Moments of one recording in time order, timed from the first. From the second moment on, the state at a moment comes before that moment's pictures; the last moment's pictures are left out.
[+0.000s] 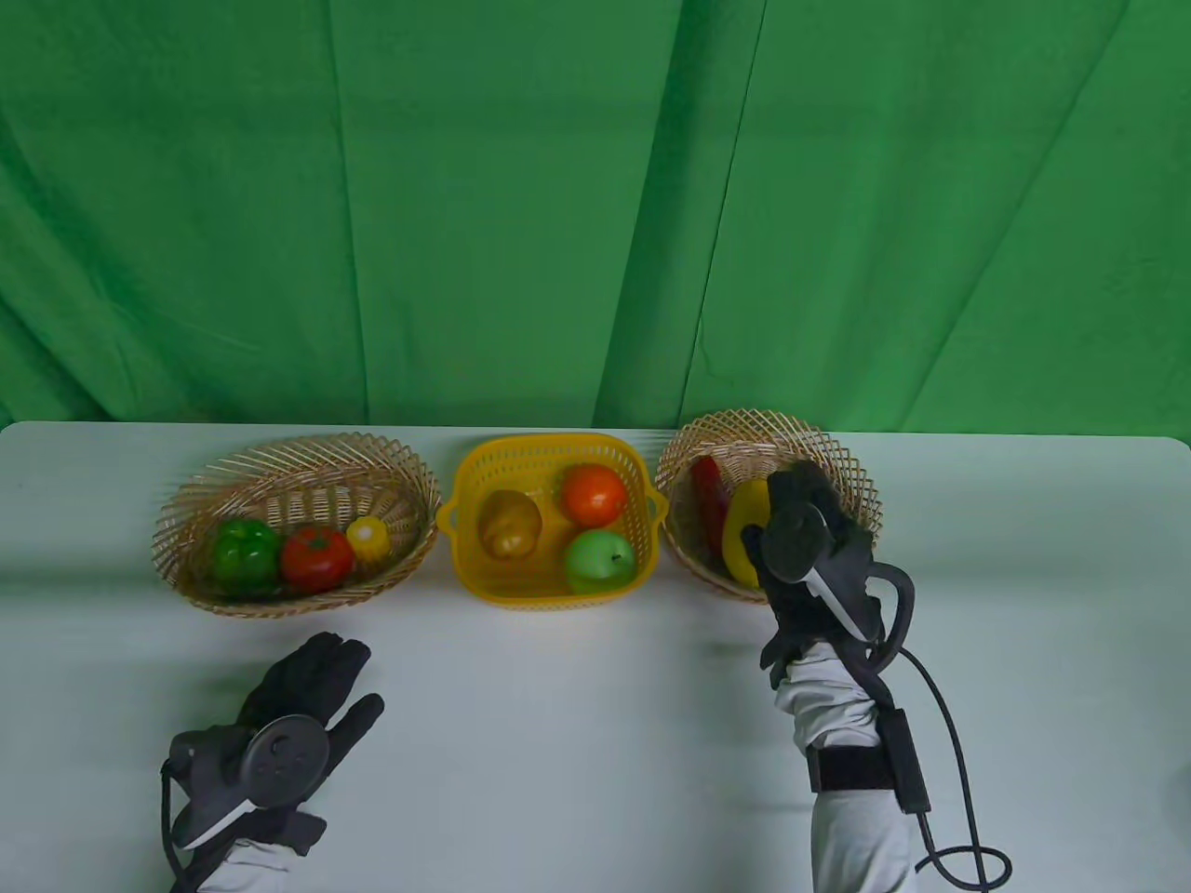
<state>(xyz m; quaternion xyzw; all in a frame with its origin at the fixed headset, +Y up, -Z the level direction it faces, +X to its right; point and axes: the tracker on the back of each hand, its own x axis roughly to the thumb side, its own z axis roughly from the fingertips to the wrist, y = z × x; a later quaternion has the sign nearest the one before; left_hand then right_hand) -0.280 -0.720 -0.255 0.09 -0.09 0.08 0.99 0.183 -0.649 -0.400 -0.06 -0.04 0.99 0.09</state>
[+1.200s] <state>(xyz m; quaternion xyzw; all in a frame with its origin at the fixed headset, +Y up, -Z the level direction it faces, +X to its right) -0.269 -0.721 -0.255 0.09 -0.12 0.11 0.98 0.118 -0.723 -0.271 0.10 -0.03 0.99 0.07</state>
